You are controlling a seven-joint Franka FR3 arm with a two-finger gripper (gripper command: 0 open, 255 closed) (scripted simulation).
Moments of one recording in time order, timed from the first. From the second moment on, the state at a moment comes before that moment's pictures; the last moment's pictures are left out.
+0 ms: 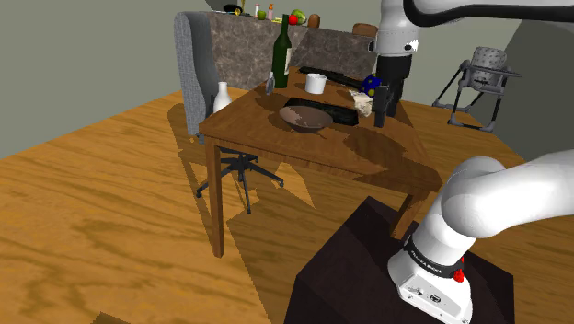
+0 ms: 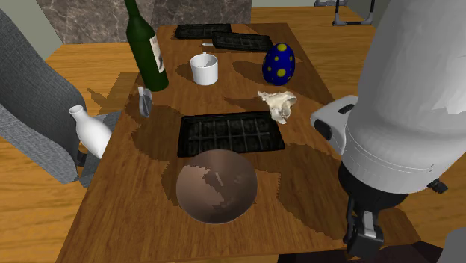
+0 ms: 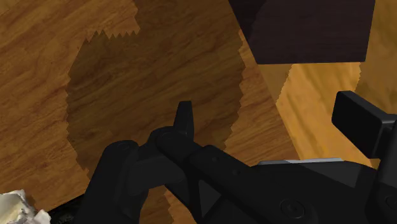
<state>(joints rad) -0.02 -0.82 -0.03 -2.43 -0.09 1.43 -0.08</state>
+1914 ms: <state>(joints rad) -0.17 -0.14 -0.36 -2.03 -0.16 1.81 -0.28</state>
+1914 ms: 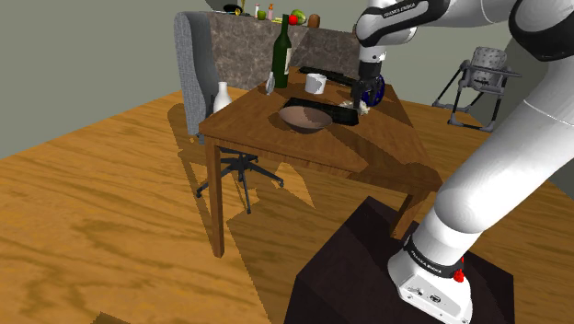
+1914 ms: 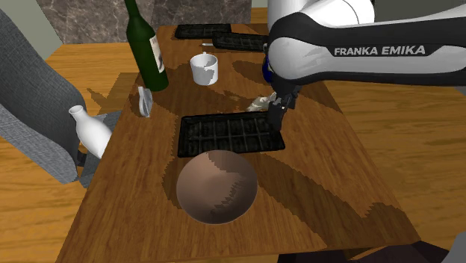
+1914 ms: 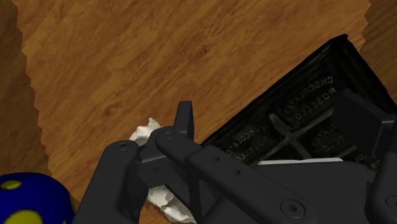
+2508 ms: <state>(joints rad) -0.17 -0.14 -0.37 -2.08 -0.17 1.86 -0.28</state>
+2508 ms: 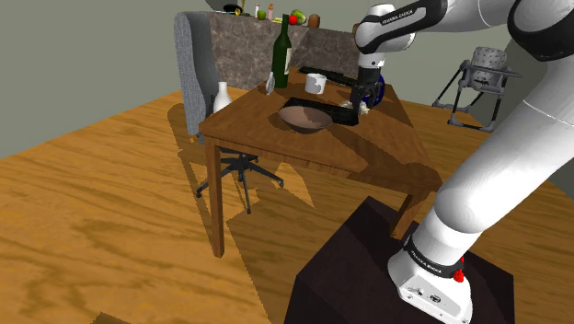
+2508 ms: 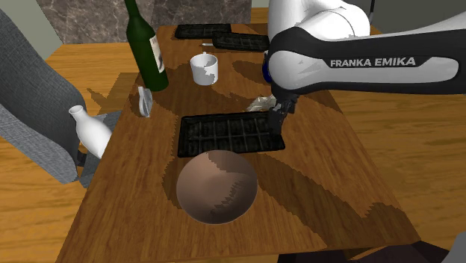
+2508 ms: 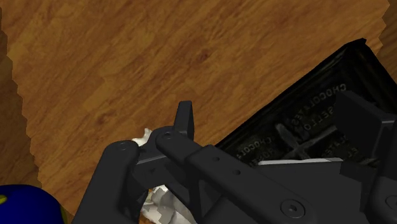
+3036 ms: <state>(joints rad) -0.17 -0.14 -0.37 -2.08 -0.17 1.86 -0.28</state>
